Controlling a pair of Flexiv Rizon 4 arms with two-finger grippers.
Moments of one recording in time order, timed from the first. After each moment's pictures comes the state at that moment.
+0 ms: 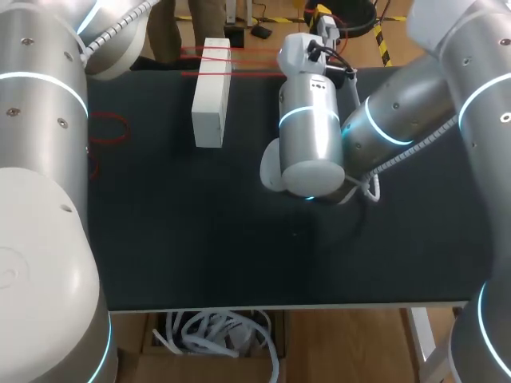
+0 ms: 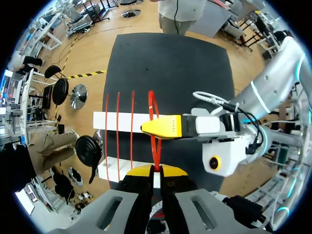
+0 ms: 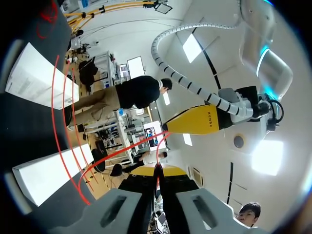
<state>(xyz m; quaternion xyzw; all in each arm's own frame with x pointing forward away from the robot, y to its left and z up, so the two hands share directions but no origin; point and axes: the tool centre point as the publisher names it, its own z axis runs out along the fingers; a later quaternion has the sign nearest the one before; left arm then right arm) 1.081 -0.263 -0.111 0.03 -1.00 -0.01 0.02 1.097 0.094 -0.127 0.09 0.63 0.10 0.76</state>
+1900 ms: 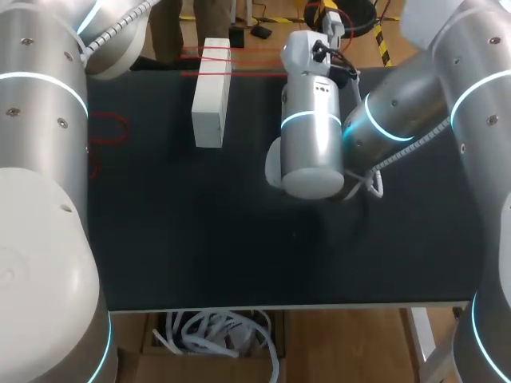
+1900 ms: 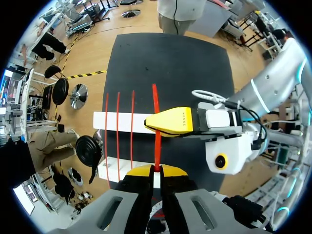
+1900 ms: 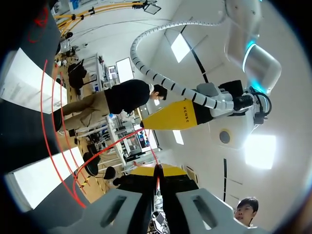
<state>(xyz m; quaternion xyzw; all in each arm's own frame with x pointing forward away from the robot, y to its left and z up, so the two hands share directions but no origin) 1.081 -0.263 -0.111 0.03 -1.00 -0.01 0.02 1.091 0.084 -0.108 0.11 0.59 0.12 0.79</state>
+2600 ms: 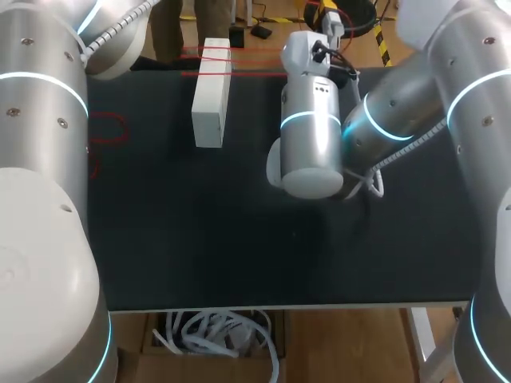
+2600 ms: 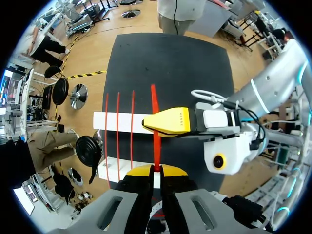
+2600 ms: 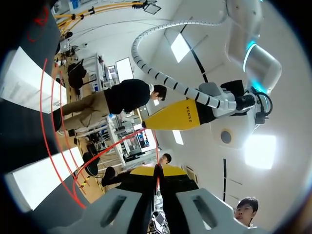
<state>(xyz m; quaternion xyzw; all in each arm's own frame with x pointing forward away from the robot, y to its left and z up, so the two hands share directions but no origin) 1.081 -0.264 -0.111 0.03 -1.00 -0.01 0.02 1.094 0.085 -0.110 0.11 0.59 0.12 0.79</state>
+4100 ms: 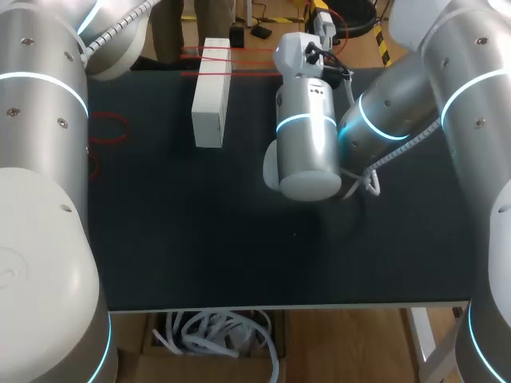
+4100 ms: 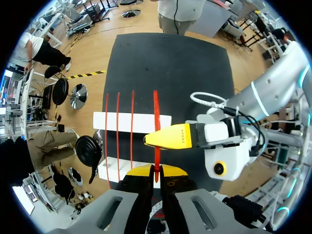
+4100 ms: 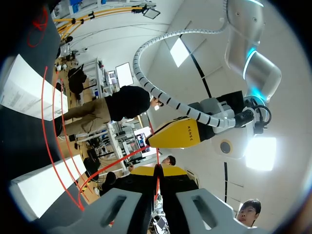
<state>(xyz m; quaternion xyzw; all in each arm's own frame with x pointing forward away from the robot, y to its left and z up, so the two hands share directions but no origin) 1.081 -0.264 -0.111 0.03 -1.00 -0.01 0.02 1.091 0.104 -0.107 0.10 0.59 0.14 0.79</state>
